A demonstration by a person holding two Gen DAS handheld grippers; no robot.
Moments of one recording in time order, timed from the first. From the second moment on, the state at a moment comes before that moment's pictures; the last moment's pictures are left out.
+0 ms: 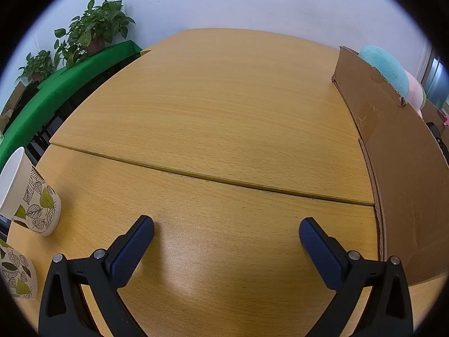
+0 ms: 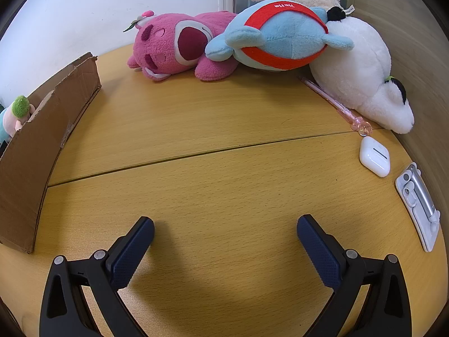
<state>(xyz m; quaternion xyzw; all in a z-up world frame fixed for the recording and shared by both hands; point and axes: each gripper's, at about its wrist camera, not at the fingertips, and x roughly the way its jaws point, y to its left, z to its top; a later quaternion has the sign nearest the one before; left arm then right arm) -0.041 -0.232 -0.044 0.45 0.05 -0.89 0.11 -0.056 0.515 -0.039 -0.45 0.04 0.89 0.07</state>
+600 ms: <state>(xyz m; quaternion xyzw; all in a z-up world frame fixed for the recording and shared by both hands) -0.040 -0.233 -0.044 0.45 0.05 -0.89 0.11 -0.056 0.515 -0.040 -0.45 0.04 0.89 0.07</state>
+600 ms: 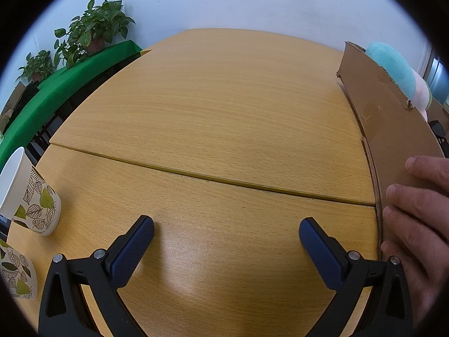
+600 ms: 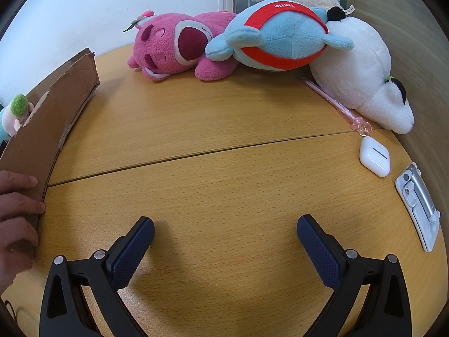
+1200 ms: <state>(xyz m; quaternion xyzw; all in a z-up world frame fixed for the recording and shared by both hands) -0.040 -0.235 -0.044 0.45 0.05 -0.89 0.11 -0.057 0.516 -0.040 -0.45 0.04 0.89 0.07</state>
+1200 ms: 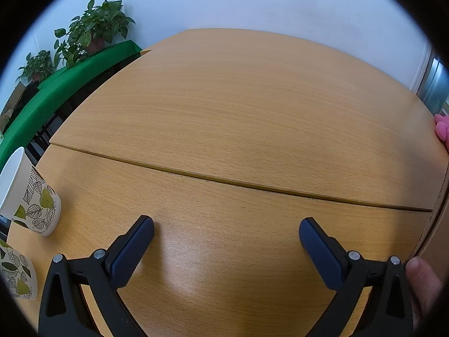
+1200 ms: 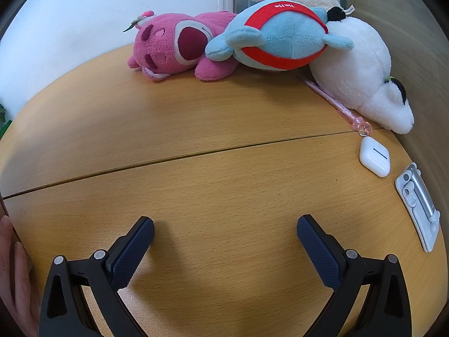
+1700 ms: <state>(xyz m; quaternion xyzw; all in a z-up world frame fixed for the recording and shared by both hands) -0.040 -0.236 -0.043 0.45 0.05 -0.89 0.11 -0.057 0.517 -0.041 -0.45 0.04 0.89 0.07</state>
